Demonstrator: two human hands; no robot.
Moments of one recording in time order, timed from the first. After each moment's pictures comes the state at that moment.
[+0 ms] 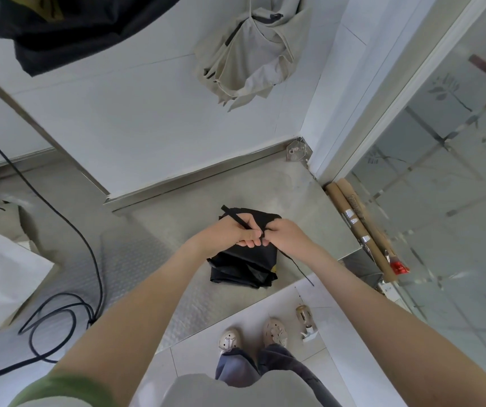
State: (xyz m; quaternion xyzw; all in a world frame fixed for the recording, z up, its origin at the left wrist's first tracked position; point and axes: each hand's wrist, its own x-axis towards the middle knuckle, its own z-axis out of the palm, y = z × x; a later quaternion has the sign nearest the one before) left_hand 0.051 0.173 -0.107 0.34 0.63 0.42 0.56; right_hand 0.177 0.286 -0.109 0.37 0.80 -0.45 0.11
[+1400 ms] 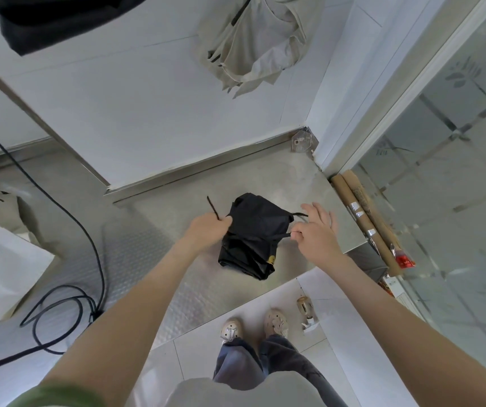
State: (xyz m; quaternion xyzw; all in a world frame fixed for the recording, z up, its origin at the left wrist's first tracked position) left_hand 0.032 0.151 -0.117 0.24 0.84 0.23 0.42; right_hand 0.227 0.305 -0.150 0.35 0.92 -0.16 0.07
